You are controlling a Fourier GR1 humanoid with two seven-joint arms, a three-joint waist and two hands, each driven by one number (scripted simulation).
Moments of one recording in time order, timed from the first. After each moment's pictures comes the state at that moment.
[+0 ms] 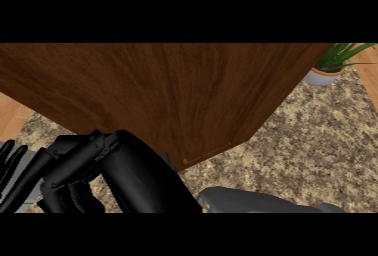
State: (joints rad) left arm 0.37 0.87 -0.16 -1.85 0.89 -0.16 -0.59; right arm -0.91 -0.01 0.74 -1.78 -0.45 -0.63 0.45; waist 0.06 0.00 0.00
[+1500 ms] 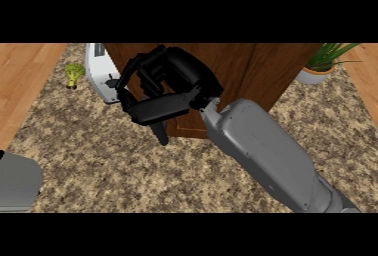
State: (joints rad) left arm 0.48 0.81 0.02 -1.97 0.88 -0.19 -0.45; right arm -0.96 -0.06 0.45 -1.24 -0.58 -0.05 0.20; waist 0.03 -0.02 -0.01
